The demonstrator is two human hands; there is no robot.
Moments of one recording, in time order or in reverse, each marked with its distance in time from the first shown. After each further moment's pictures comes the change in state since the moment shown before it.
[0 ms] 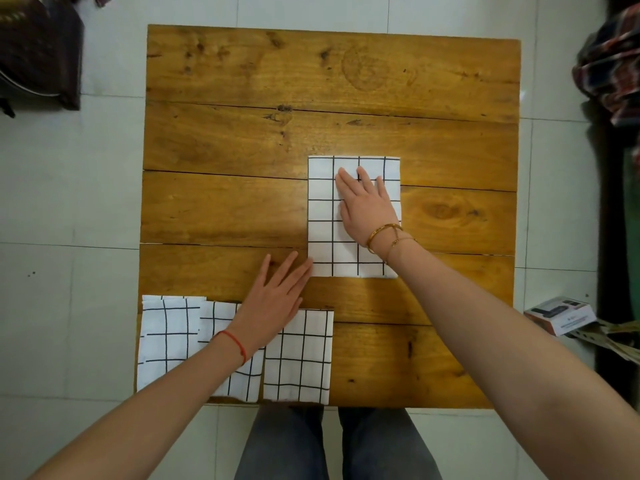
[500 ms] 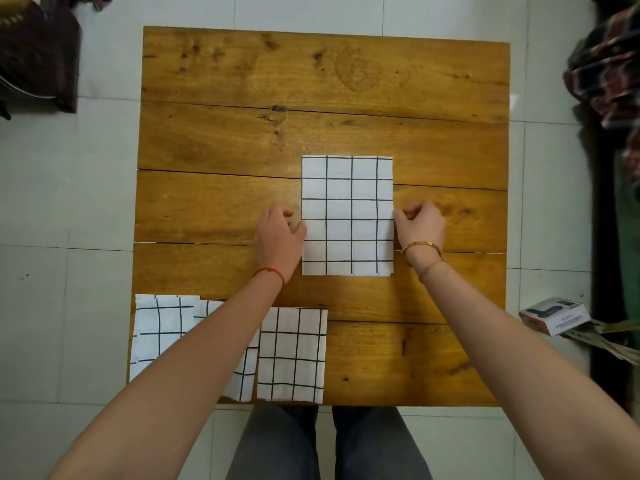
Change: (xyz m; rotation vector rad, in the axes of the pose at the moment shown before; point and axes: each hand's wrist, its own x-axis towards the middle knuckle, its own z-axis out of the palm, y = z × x) left_hand 0.095 -0.001 -0.055 -0.912 0.354 -0.801; right_hand -0.049 0.053 0.003 0.725 0.338 0.831
